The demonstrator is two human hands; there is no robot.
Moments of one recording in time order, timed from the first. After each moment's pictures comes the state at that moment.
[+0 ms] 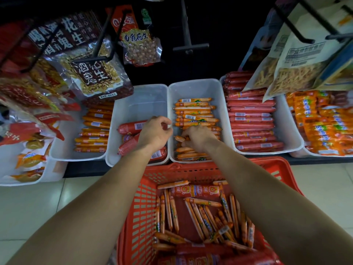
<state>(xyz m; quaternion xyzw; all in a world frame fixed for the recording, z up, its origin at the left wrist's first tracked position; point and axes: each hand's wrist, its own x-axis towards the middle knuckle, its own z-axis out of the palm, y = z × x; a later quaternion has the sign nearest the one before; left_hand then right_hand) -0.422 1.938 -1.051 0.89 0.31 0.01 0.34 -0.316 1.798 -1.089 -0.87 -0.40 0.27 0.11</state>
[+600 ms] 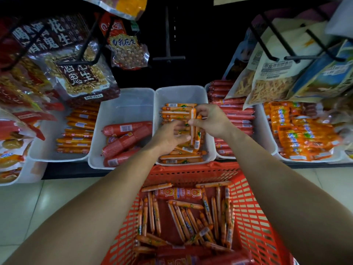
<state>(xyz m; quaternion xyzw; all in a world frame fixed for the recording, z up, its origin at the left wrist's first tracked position) -0.388 1.871 -1.038 0.83 0.21 -0.07 0.52 -0.262 1.733 -1.024 -0.79 -0.30 0.26 0.47</state>
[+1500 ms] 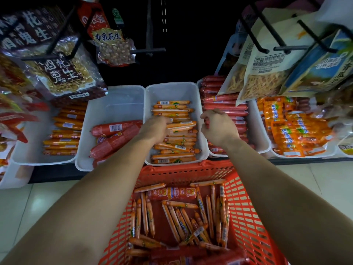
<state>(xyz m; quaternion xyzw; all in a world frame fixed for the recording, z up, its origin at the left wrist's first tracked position) -0.354 1.897 -1.065 0.95 0.20 -0.14 0.21 -0.261 1.694 -1.046 -0.93 -0.29 0.12 0.20</state>
